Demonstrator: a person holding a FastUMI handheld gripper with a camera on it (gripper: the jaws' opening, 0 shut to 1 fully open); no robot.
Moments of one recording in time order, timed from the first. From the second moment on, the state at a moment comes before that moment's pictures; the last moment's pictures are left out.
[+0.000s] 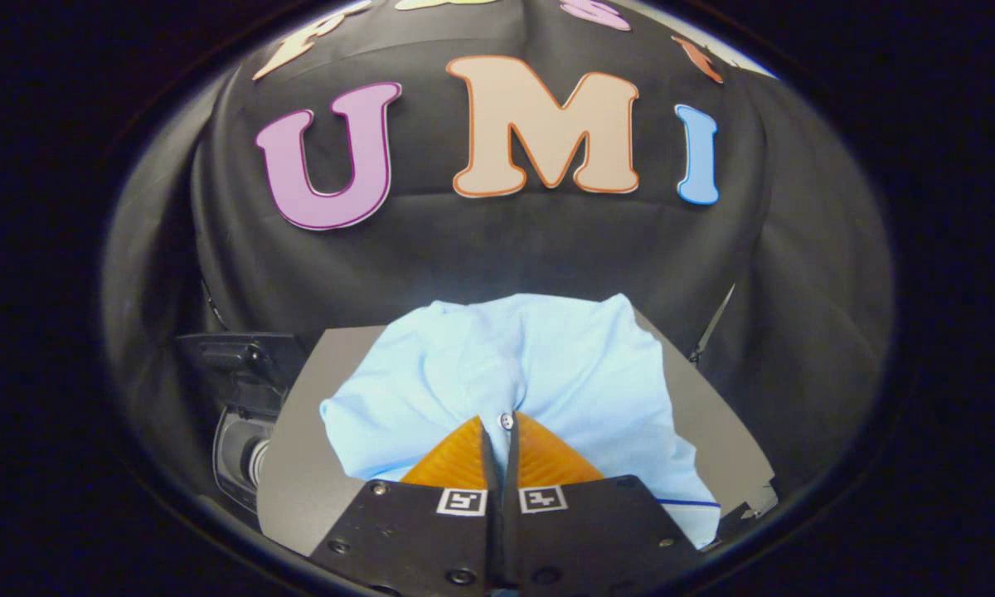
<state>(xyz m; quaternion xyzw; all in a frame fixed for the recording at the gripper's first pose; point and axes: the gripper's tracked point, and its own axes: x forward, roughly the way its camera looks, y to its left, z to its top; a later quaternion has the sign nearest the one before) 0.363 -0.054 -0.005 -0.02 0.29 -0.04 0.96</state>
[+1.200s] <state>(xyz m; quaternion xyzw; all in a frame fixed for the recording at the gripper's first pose) 0.321 0.175 0.117 0.08 0.14 0.10 0.98</state>
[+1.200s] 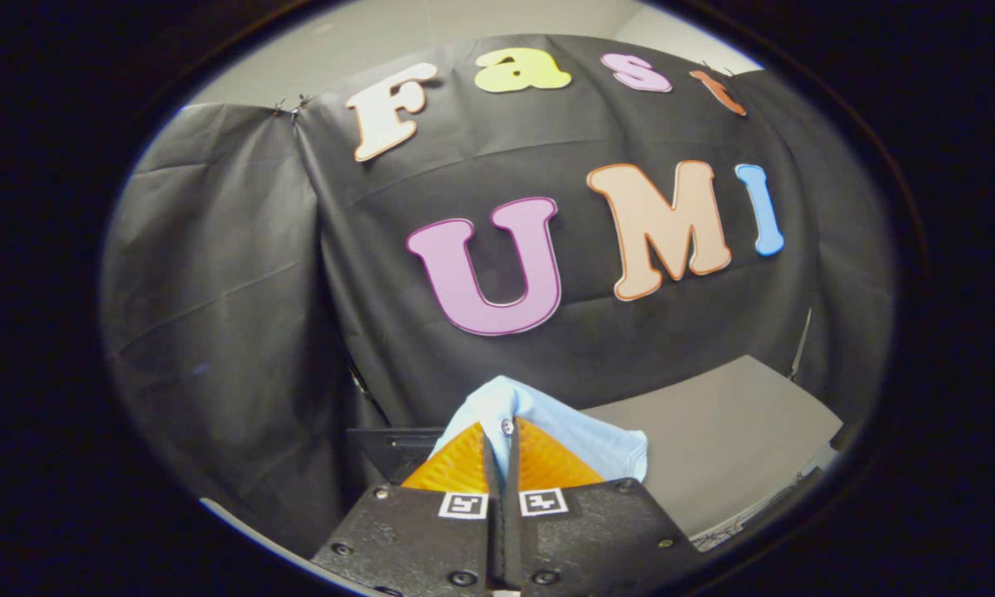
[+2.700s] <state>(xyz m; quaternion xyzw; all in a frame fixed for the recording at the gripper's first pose) 0.355 0.310 -0.215 -0.01 0.28 0.14 0.95</state>
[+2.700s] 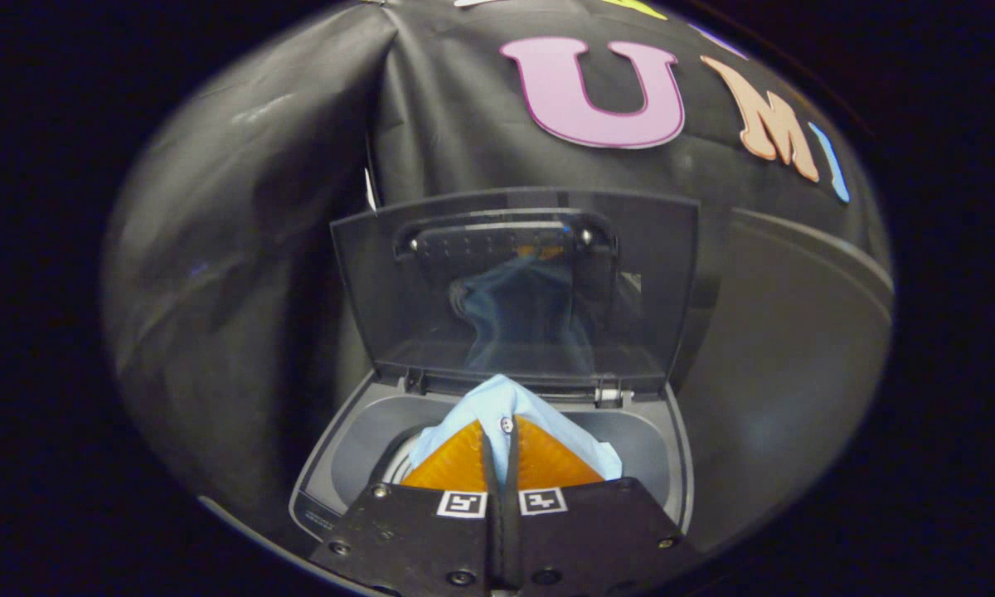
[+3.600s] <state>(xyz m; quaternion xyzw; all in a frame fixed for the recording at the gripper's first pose) 0.358 0.309 -0.289 -0.06 0.34 0.11 0.93</state>
